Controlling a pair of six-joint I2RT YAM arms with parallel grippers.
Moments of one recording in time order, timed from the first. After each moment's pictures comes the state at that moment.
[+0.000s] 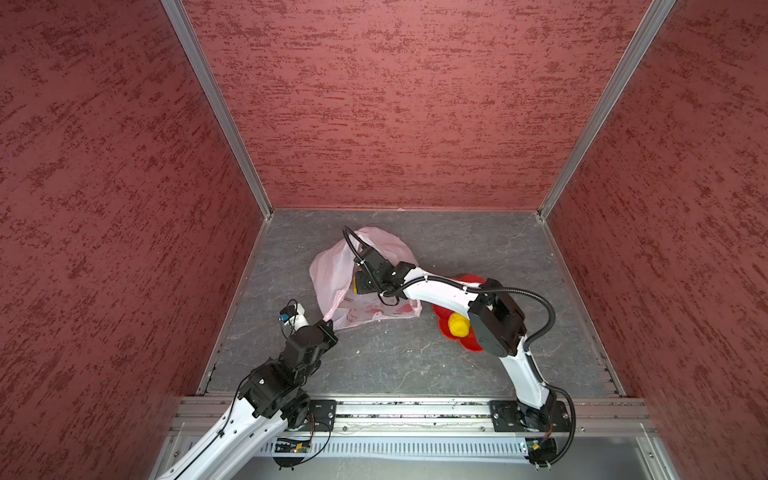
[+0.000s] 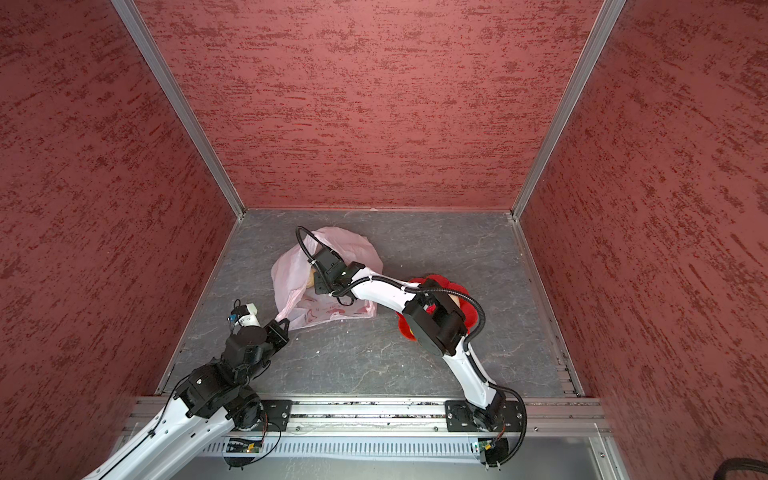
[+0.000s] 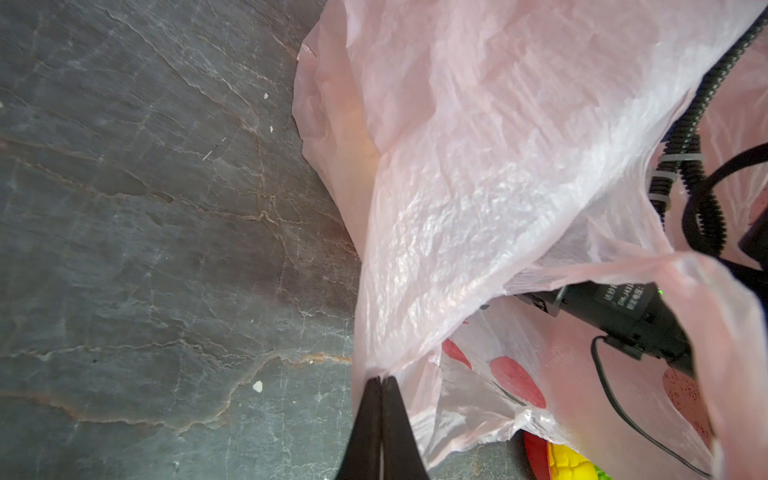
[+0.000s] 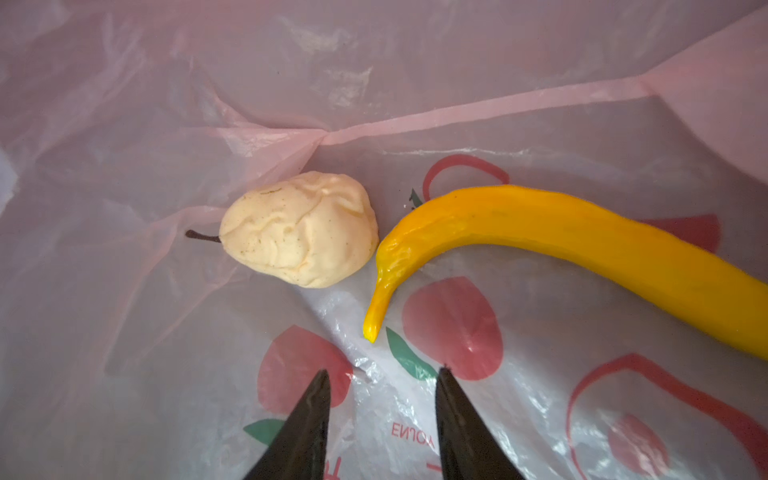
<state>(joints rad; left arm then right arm) -0.66 0.30 0.30 -0.59 -0.38 -1.13 0.91 2.22 1.78 -0.41 0.10 0.66</state>
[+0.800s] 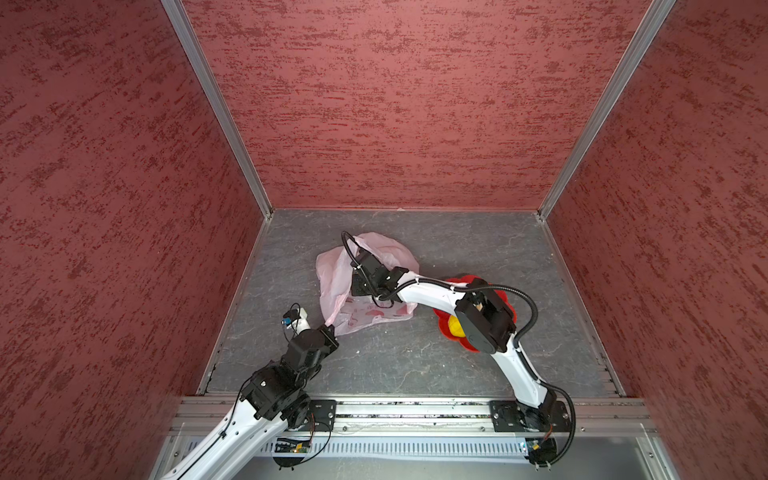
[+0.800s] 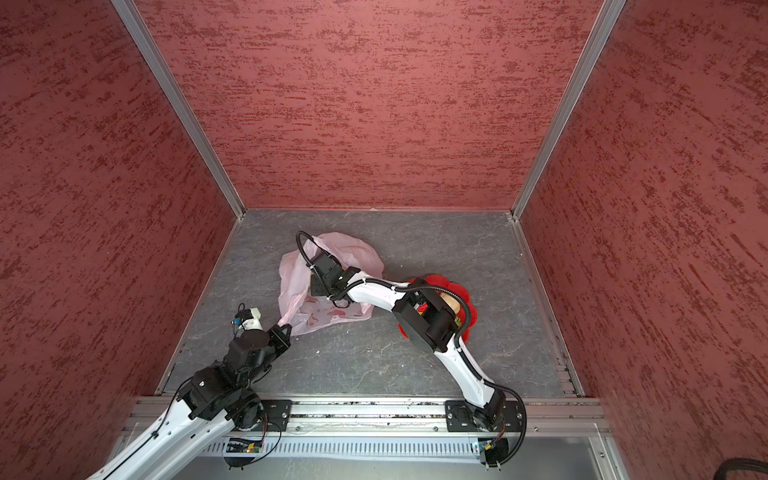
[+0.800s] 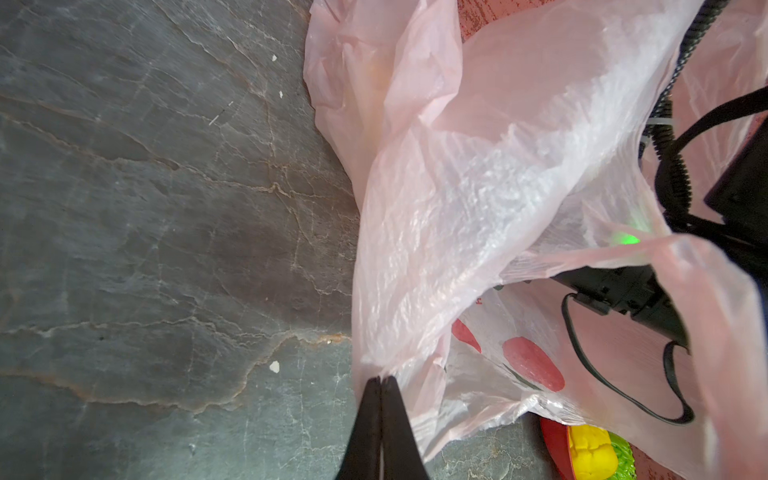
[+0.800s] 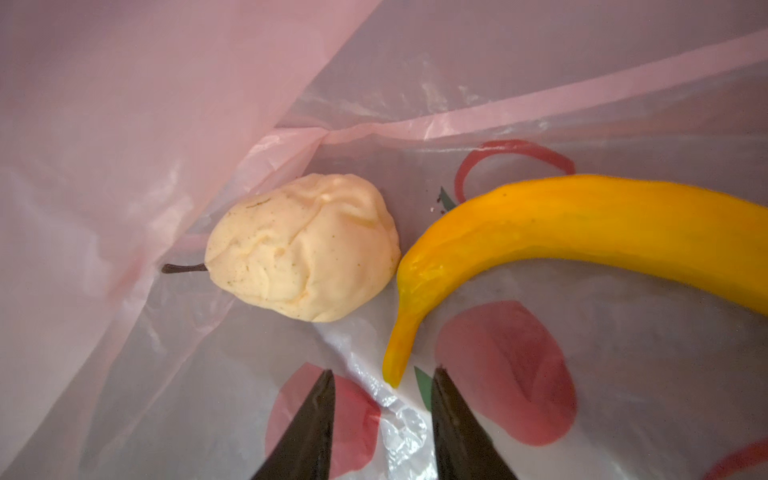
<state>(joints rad) -0.66 0.27 0.26 -0.60 -0.35 -1.13 0.91 2.30 1.79 -0.31 0.05 0.73</state>
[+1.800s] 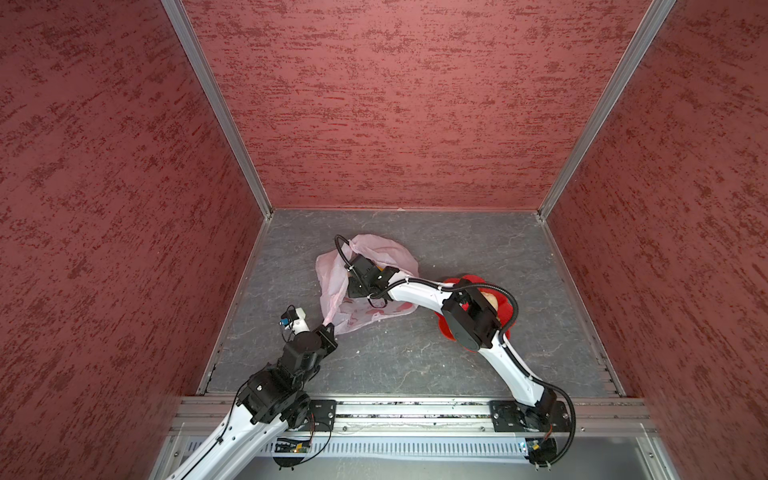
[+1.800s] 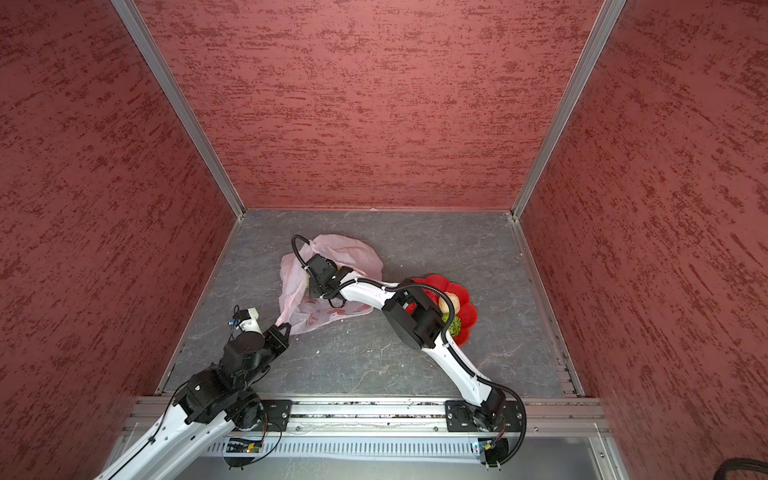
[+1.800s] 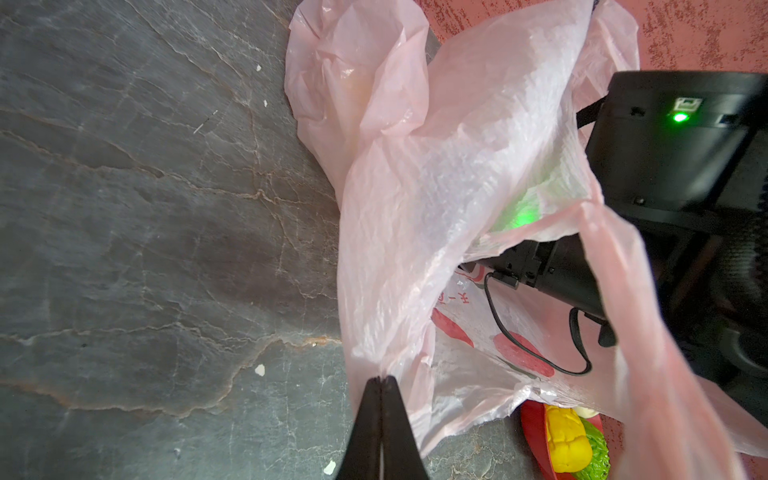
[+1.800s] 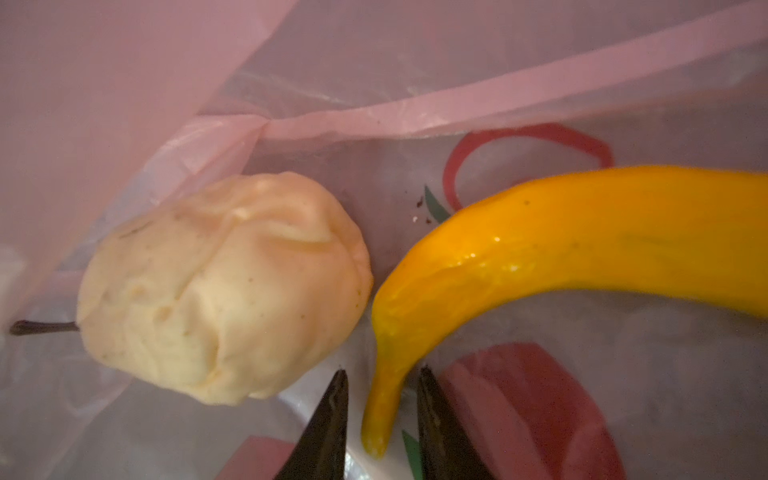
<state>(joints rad) -0.66 0.21 0.26 -0.61 -0.34 -1.13 0.91 2.44 1.97 -0.43 0.07 0.73</state>
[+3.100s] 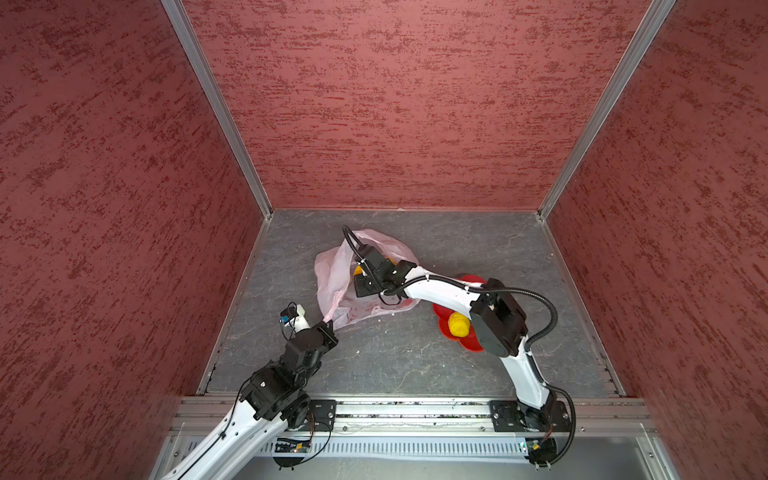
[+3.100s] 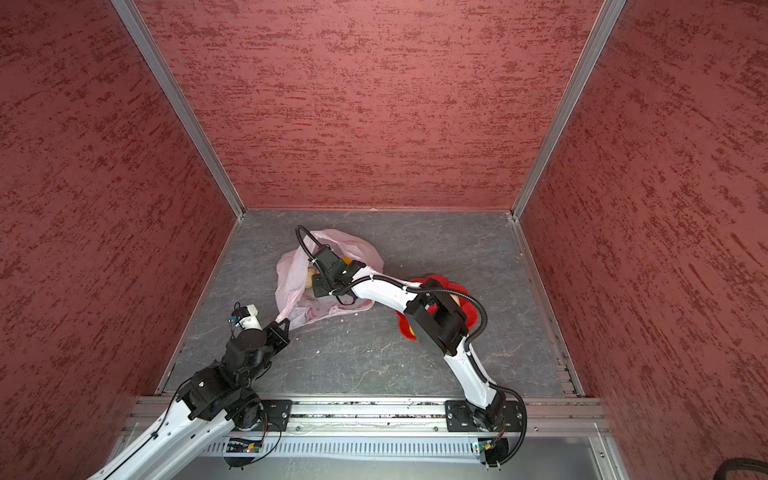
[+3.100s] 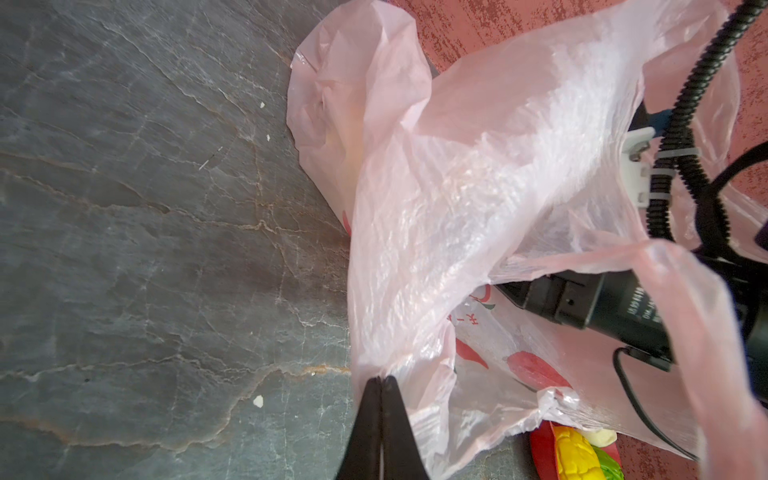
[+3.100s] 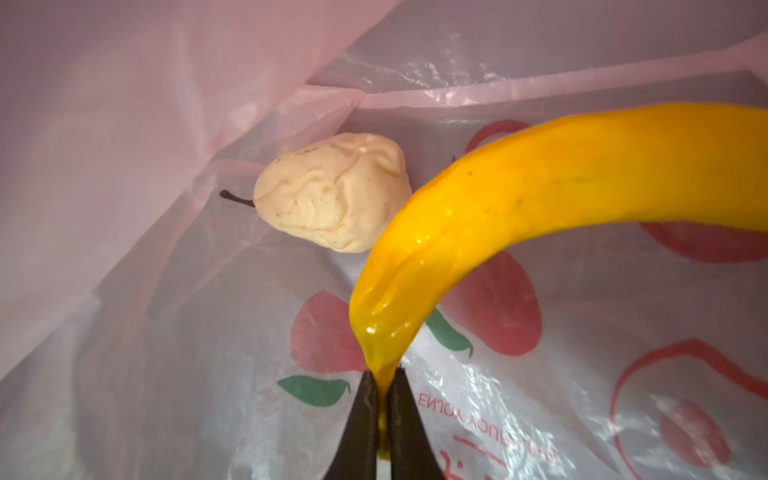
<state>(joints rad) -0.66 0.26 0.26 -0.54 -0.41 -1.10 0.91 2.18 1.77 -0.45 -0.04 0.59</state>
